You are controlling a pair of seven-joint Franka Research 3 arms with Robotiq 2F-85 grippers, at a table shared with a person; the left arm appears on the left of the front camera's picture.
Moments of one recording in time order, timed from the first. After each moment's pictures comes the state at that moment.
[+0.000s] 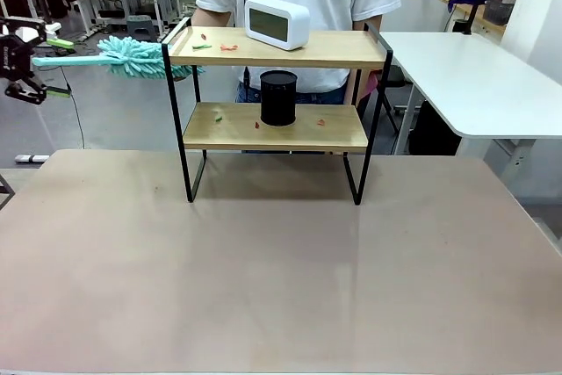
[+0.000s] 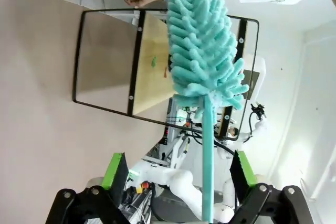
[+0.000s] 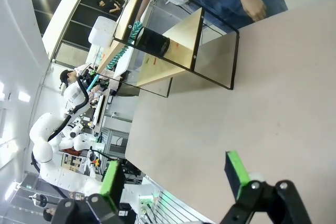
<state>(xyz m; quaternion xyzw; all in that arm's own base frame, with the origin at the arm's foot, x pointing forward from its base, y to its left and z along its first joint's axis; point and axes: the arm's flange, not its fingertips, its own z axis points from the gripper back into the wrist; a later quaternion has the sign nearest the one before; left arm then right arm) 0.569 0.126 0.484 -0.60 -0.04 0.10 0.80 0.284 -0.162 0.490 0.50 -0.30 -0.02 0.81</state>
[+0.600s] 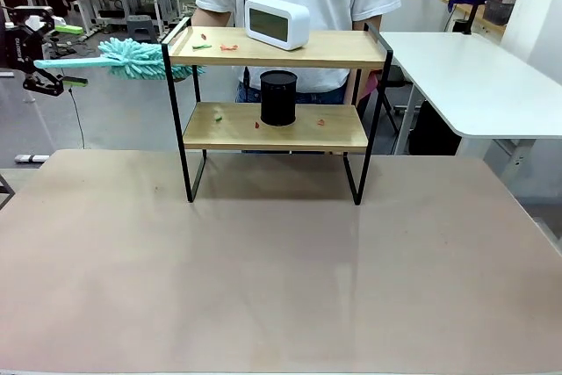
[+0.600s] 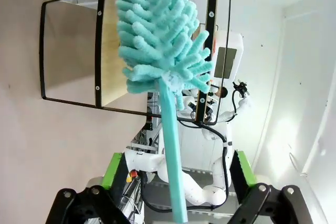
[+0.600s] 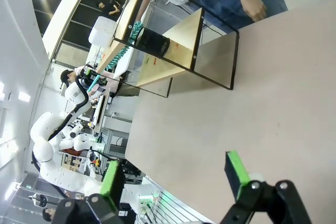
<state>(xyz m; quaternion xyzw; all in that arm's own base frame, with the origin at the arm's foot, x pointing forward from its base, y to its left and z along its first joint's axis) 0.568 0.103 0.490 -0.64 -0.03 0.05 0.76 0.284 -0.163 0.490 0.50 -0.30 -0.02 0.81</state>
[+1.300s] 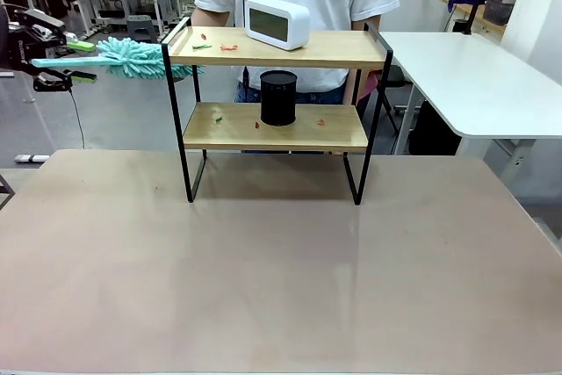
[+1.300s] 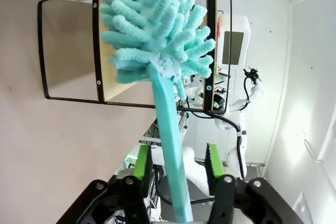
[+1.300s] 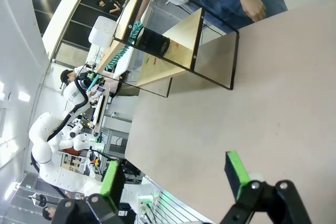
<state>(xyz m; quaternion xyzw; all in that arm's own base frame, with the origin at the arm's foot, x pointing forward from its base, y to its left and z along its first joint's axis) 0.561 0.090 0.493 -0.63 -0.04 0.01 0.78 0.284 -0.163 0.490 0.50 -0.30 -0.02 0.81</state>
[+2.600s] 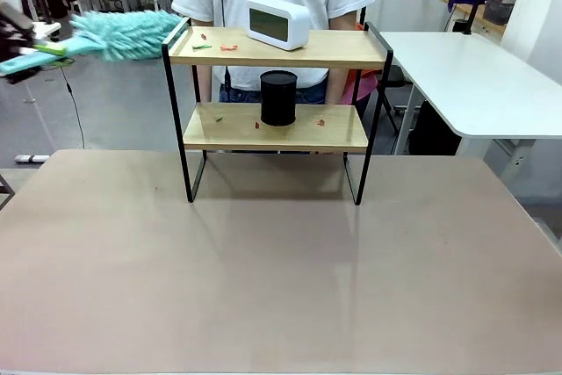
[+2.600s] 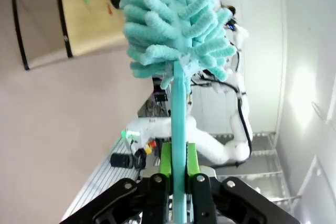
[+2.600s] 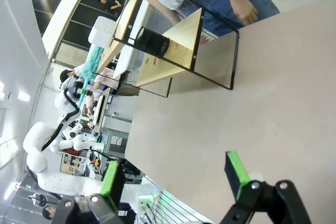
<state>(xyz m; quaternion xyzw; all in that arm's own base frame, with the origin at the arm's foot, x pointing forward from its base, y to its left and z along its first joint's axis) 0.475 0.103 0.539 -0.63 -0.05 -0.09 0.77 0.284 -0.163 0.490 0.50 -0.30 -0.02 0.81</state>
